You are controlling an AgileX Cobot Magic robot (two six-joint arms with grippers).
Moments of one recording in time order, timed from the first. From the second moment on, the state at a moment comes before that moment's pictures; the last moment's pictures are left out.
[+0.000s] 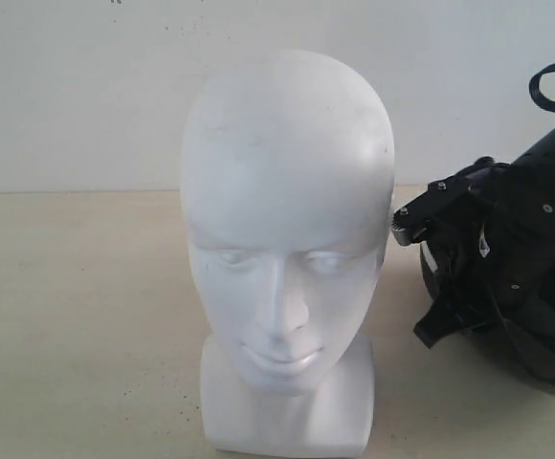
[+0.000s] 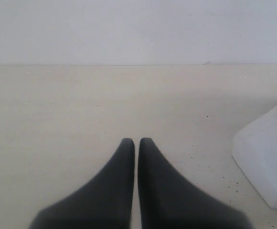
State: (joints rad) left arm 0.00 0.00 0.00 -0.13 0.29 0.07; right arm 0.40 1.68 -0.97 -0.35 0.60 0.04
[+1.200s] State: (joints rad) left arm 0.00 0.00 0.00 -0.13 0.29 0.07; right arm 0.39 1.18 -0.92 -0.30 -0.09 0.15
